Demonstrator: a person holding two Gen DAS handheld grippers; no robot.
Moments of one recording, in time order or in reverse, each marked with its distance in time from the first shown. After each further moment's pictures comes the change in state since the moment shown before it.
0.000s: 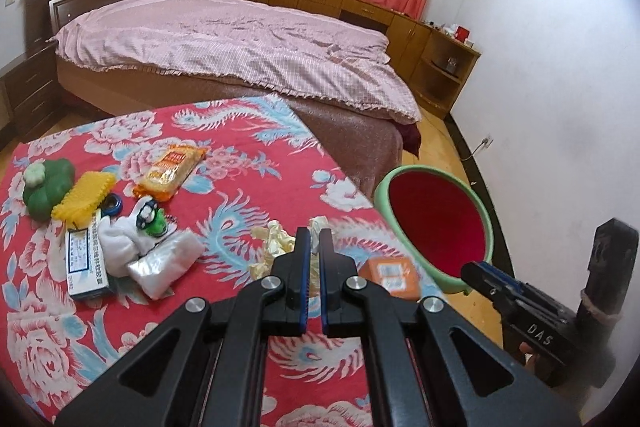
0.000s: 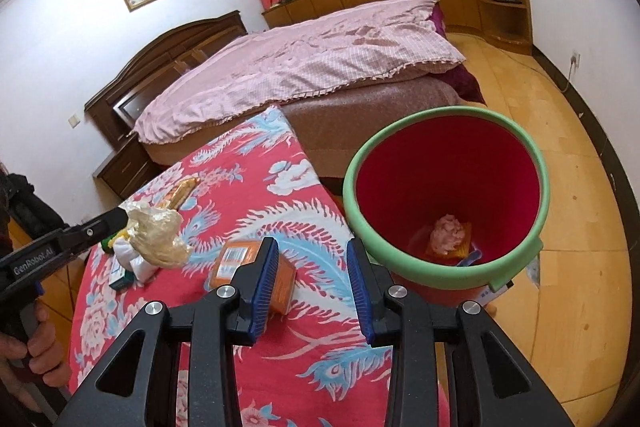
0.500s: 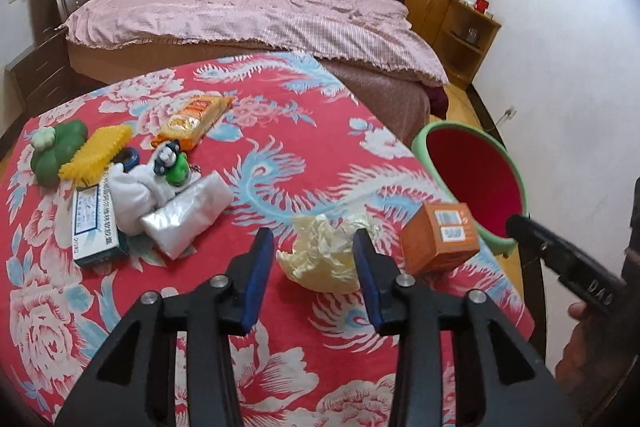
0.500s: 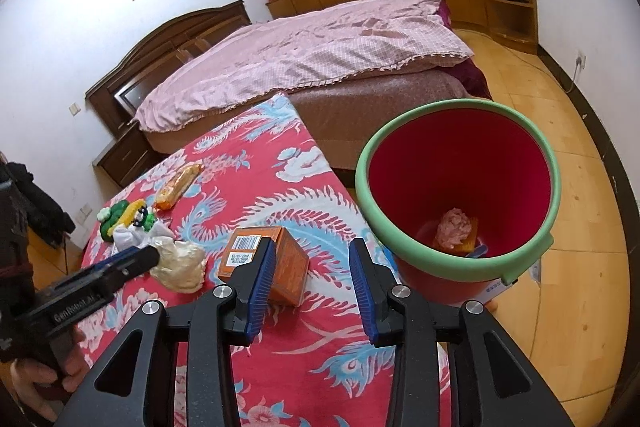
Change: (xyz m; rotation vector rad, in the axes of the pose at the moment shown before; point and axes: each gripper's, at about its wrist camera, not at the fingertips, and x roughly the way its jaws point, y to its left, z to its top) left arm 0.025 0.018 -0.032 0.021 0.111 0.075; right arm 0.010 0.012 -0.002 -0.023 0.023 -0.008
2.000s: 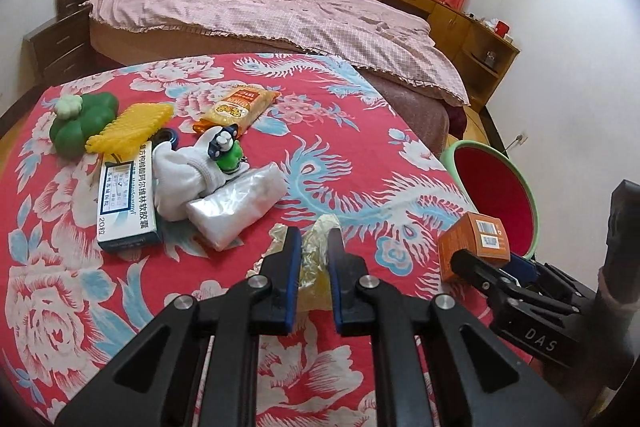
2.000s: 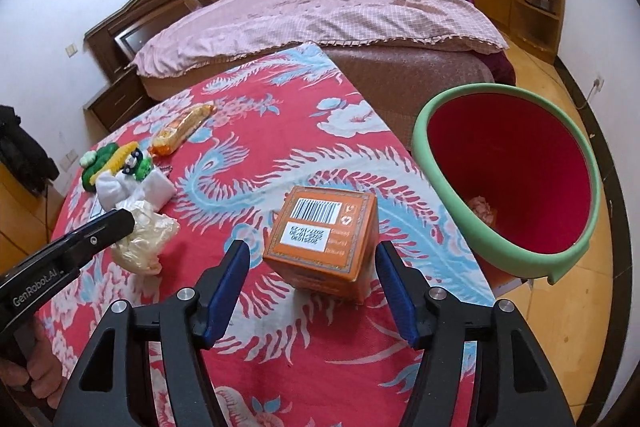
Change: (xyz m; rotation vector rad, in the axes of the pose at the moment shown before) left arm -0.008 0.042 -0.007 -0.109 -0.044 0.015; right arm 0.057 0.055 -0.016 -0.136 0.132 -0.050
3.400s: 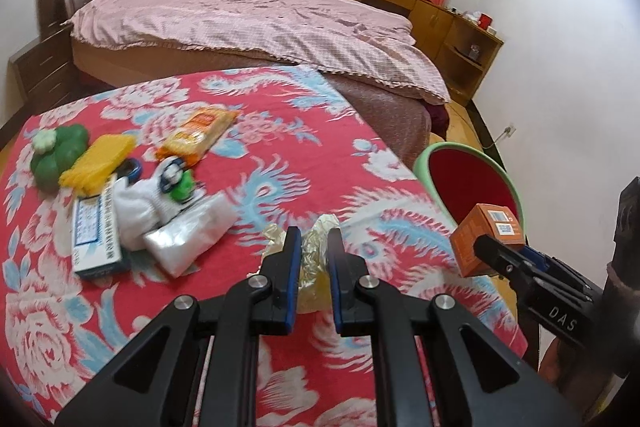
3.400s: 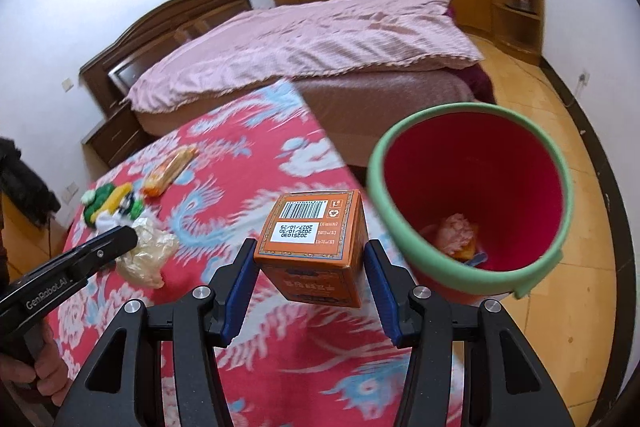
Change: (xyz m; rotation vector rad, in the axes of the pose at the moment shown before) left arm 0.006 -0.039 0.017 0.067 -0.007 -0.036; right arm -0.033 -0.049 0.012 0.092 -0.108 -0.015
